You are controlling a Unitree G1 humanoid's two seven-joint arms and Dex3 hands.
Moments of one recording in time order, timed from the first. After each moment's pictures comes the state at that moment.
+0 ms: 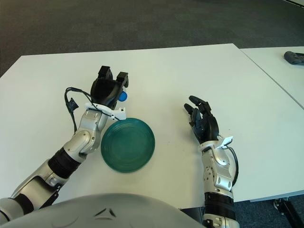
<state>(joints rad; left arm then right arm) -0.28 0.21 -0.60 -0.18 1.26 0.40 0.00 0.13 -0.11 -0.24 0.03 0.37 -0.09 0.26</state>
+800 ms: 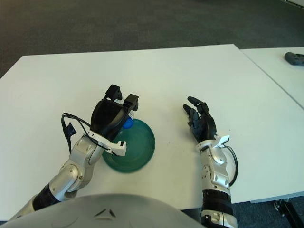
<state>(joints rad) 0.05 0.20 -0.66 -0.46 1.38 0.23 -0.08 0.09 -0.11 -0.23 0.12 0.34 -0.14 0.28</state>
